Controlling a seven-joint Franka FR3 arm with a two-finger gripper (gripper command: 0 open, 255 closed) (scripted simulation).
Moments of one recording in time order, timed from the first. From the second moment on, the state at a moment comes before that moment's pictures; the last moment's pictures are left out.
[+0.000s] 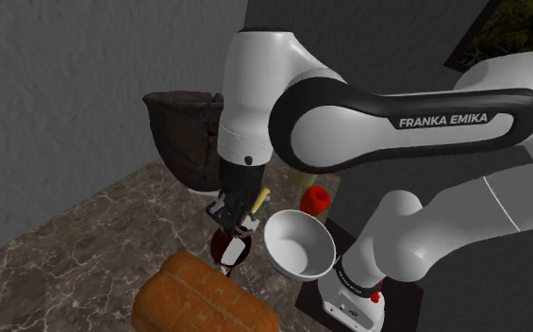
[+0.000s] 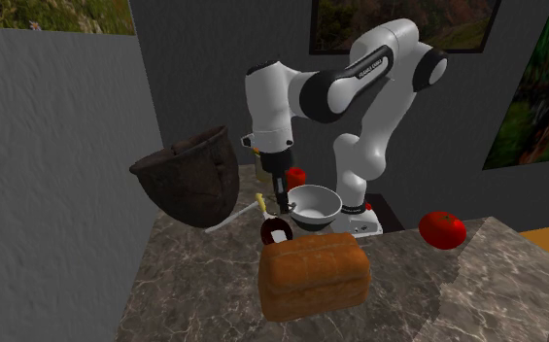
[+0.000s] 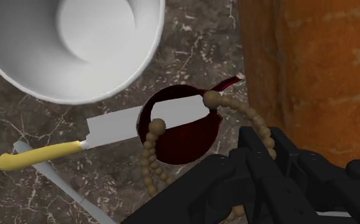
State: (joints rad) arm 0.20 -0.48 0.47 -2.36 0.36 1.82 0.46
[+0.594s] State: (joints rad) arm 0.27 -0.88 0.33 -2.64 0.38 1.68 0.36
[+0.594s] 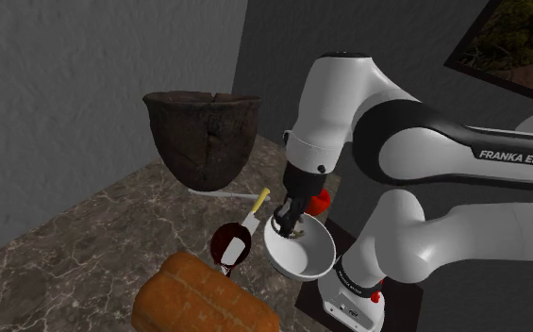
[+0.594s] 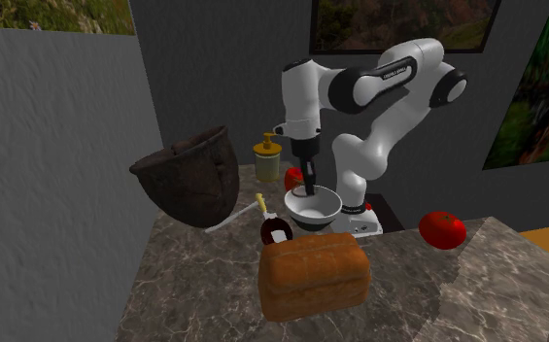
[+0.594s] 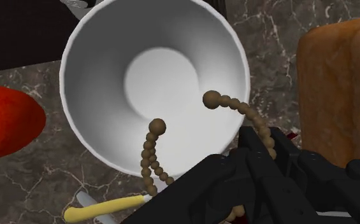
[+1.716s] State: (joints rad) arm 0.31 -1.08 0.31 -2.91 0.41 1.73 0.32
